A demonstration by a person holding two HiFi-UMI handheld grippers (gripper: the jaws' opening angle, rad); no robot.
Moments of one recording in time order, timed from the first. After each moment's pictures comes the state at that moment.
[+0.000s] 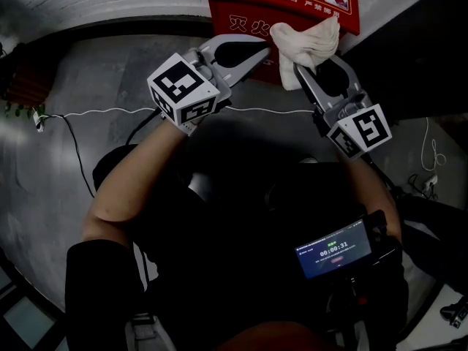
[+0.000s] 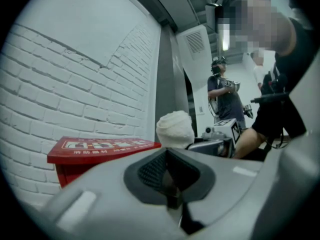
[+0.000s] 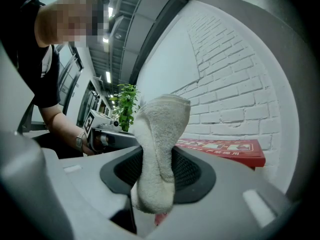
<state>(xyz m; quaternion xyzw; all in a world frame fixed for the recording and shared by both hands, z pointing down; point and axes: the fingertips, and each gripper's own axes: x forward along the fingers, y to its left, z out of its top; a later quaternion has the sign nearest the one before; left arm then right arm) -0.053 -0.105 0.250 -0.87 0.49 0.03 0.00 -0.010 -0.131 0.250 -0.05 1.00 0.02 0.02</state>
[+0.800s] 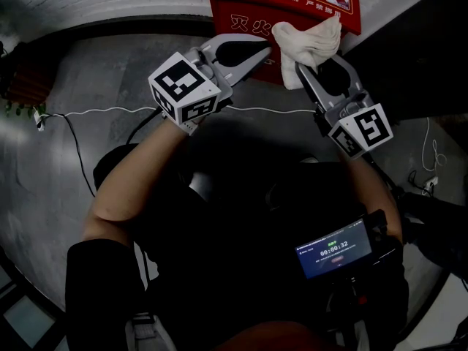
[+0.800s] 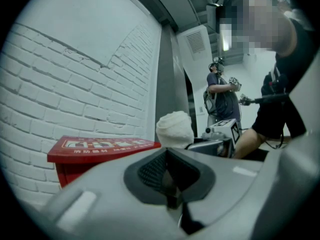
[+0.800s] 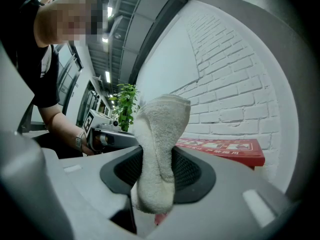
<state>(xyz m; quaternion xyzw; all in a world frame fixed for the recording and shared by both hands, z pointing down) -0.053 -0.105 0.250 -0.87 0.49 0.03 0.00 -0.010 -0.132 0.251 -0.05 1.00 0.02 0.01</state>
